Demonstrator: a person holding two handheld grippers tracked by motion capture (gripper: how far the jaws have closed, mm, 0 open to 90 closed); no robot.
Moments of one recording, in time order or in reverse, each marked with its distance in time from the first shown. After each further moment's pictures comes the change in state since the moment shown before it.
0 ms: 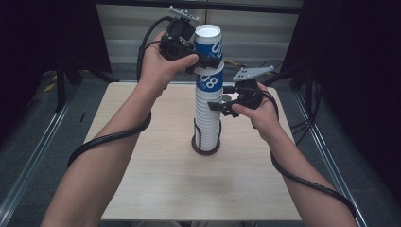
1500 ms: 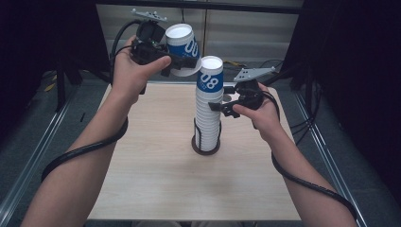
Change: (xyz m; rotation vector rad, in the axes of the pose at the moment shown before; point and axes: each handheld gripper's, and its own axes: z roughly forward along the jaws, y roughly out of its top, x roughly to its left) left arm 0.017 -0.030 -0.050 -0.059 0.037 -0.050; right arm 0.001 -0.001 -0.003 0.003 -0.003 -0.006
